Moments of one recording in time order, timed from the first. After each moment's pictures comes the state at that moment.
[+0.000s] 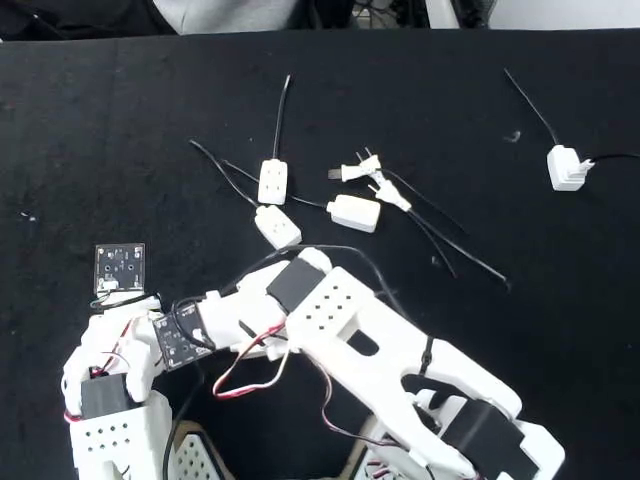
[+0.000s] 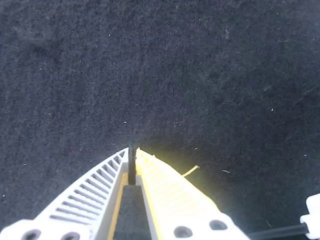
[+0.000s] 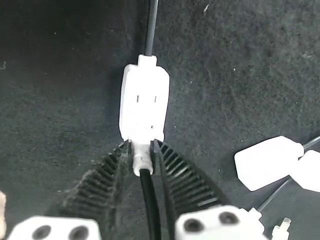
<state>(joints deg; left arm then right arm) -18.4 -102.4 95.7 64.7 -12.4 -48.8 -18.9 37.0 69.8 65.5</state>
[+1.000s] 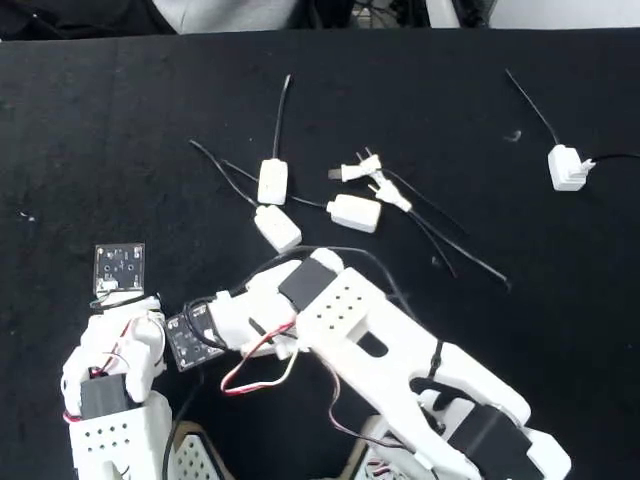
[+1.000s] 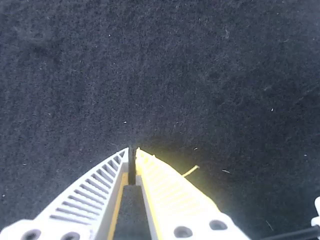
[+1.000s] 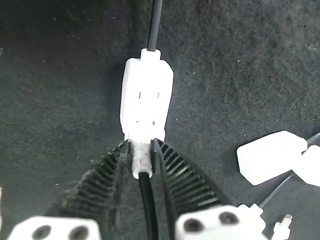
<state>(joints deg) -18.4 -102.4 95.7 64.7 -12.4 -46.0 -20.1 39.8 69.1 68.7</state>
